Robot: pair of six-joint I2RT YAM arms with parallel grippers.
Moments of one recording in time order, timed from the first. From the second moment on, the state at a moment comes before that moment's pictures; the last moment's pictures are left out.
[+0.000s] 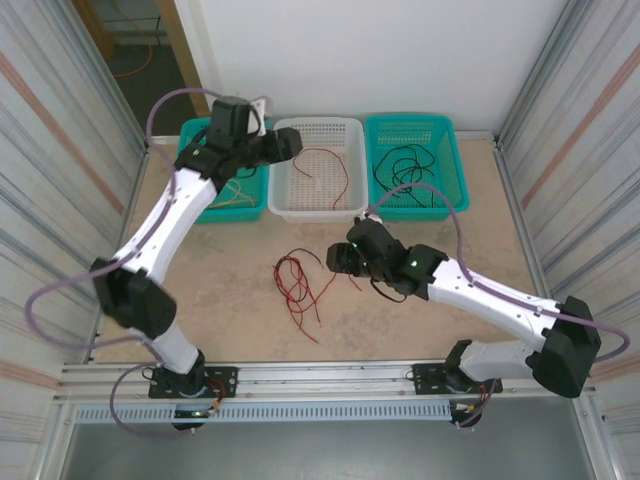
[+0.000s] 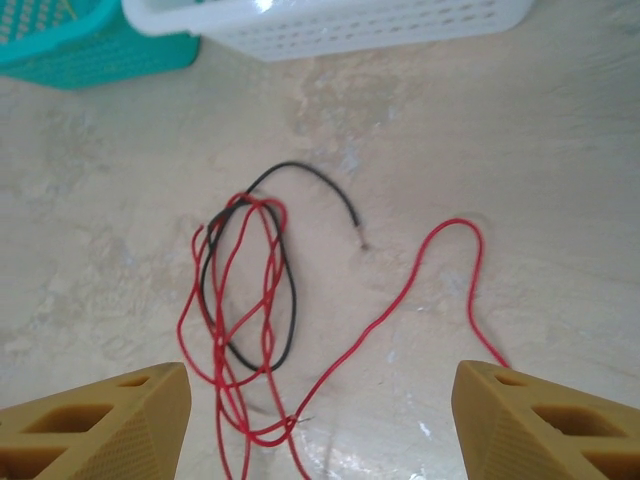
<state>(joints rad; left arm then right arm) -0.39 1.57 1.64 -0.59 0.27 -0.49 0.91 1.25 0.97 -0.53 0.16 0.83</state>
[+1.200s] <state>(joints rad) -0.44 0.95 0.77 -0.56 0.29 -0.67 1.01 1.75 1.19 -0.55 -0.04 0.69</state>
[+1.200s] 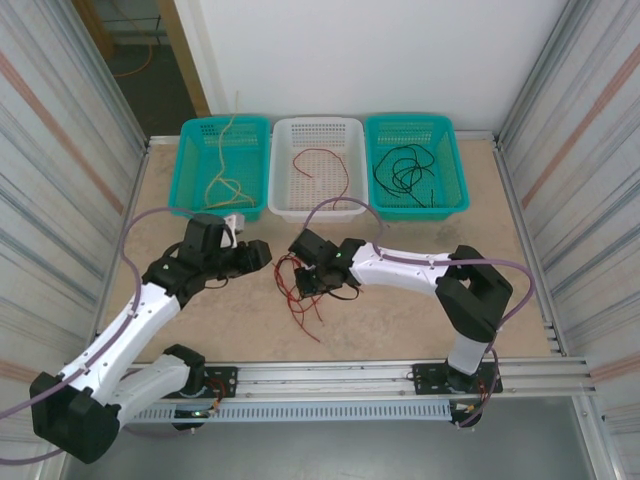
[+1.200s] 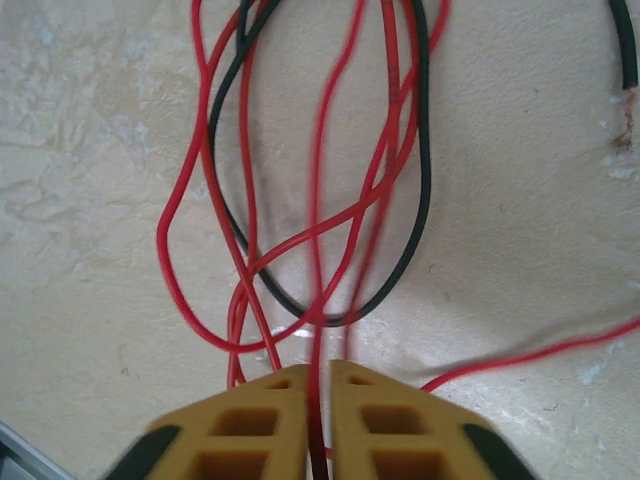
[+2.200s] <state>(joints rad) -0.70 1.10 0.76 -0.30 0.24 -0.70 1.02 1.25 1.21 -0.40 -0.09 0.67</state>
